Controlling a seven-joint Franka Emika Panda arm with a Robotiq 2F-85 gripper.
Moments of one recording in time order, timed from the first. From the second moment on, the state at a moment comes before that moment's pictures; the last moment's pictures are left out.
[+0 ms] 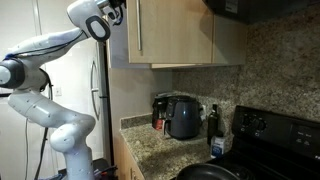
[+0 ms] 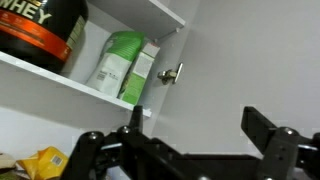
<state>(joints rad) -0.57 -0.92 0.14 -2.09 0.58 3.28 2.25</state>
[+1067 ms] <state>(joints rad) -1.66 -1.06 0.34 -2.09 1.04 3.18 2.60</state>
